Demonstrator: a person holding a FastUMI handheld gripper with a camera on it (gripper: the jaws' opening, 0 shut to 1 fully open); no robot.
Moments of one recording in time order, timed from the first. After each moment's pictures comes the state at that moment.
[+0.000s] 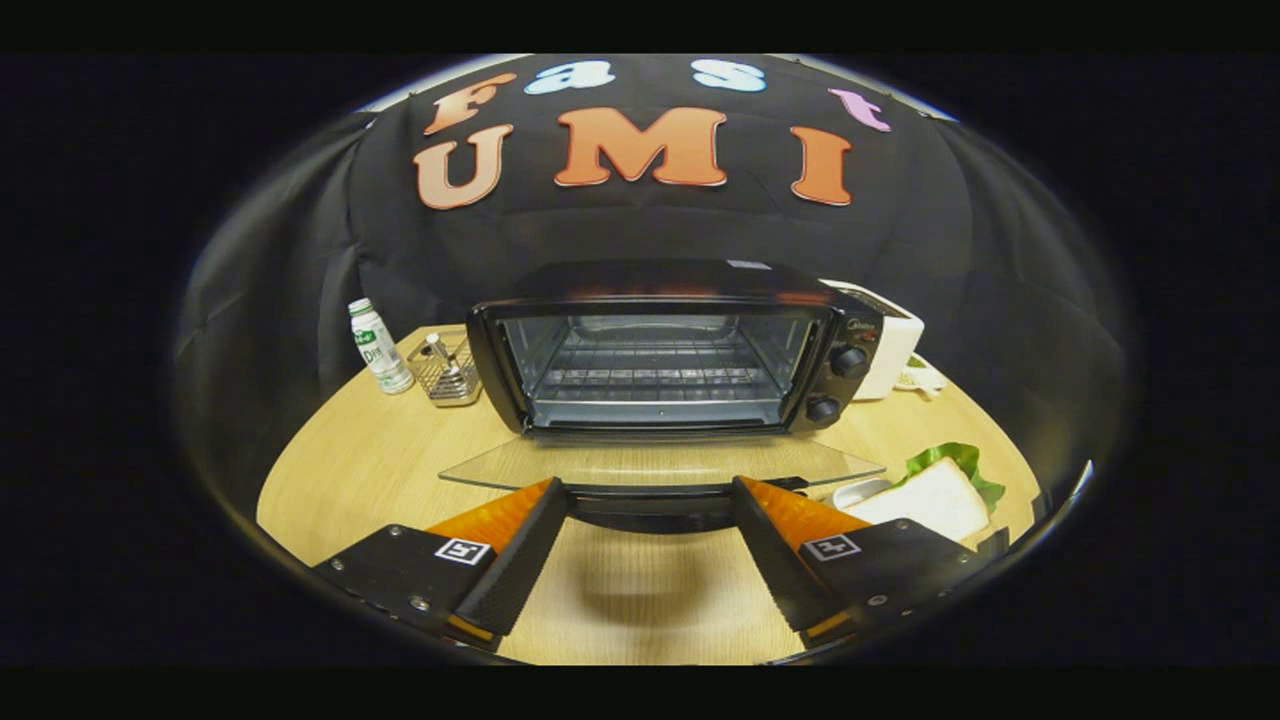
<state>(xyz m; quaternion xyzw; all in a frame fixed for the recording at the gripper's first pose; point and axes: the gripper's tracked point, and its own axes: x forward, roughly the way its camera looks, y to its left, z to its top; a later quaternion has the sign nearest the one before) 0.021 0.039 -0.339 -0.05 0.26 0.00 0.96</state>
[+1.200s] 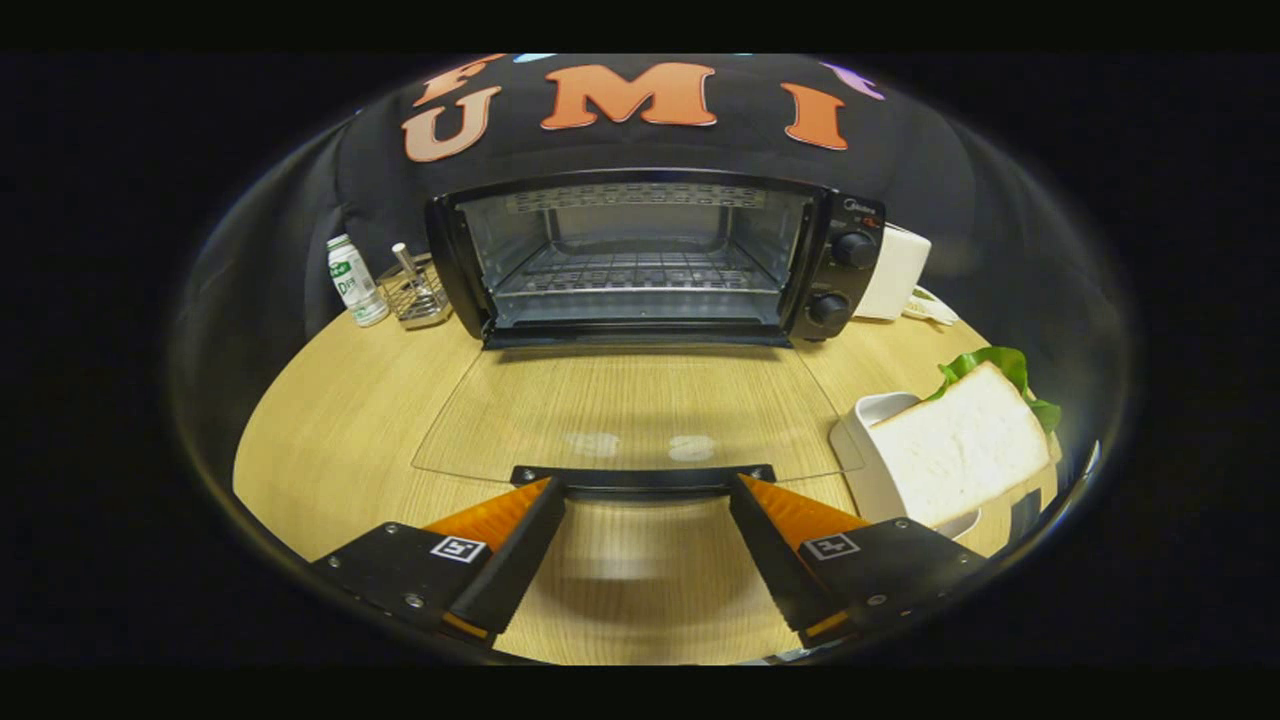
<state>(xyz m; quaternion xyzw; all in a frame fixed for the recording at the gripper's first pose) -0.005 0.006 -0.410 -0.04 0.34 0.00 0.94</state>
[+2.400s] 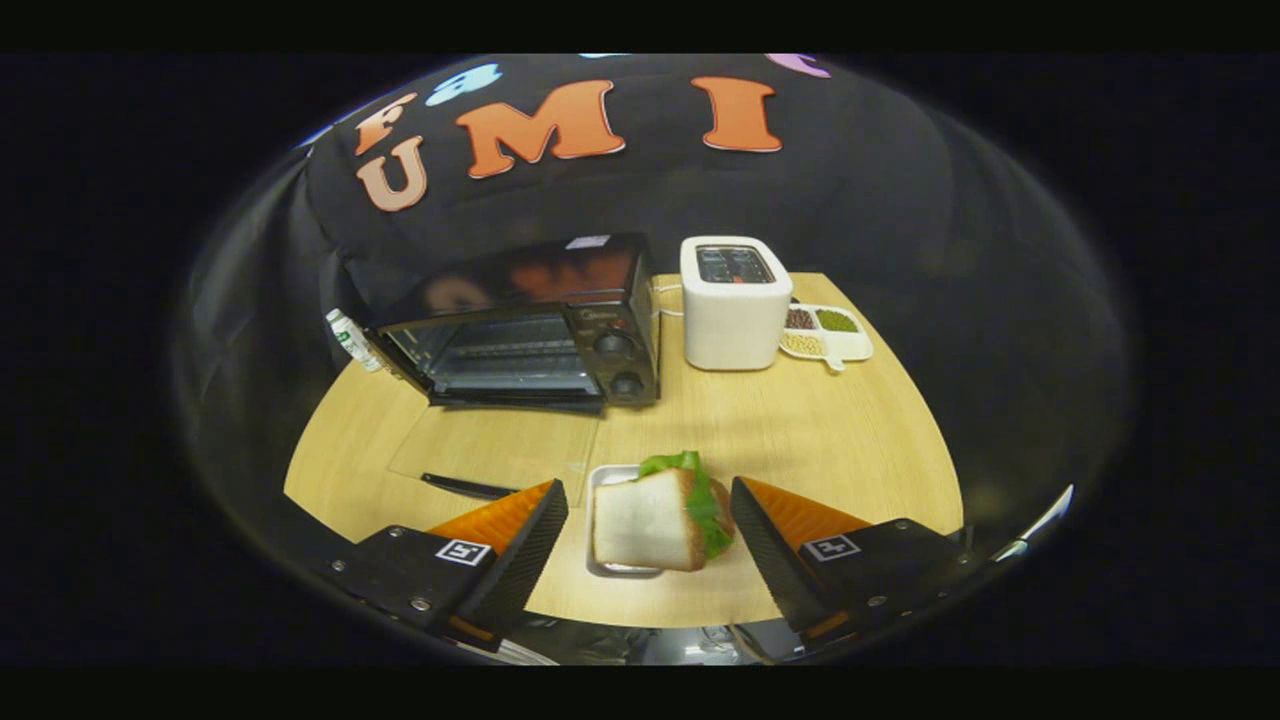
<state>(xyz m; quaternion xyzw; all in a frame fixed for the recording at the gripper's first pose) -0.004 -0.195 -0.284 -0.01 0.40 0.06 0.92</state>
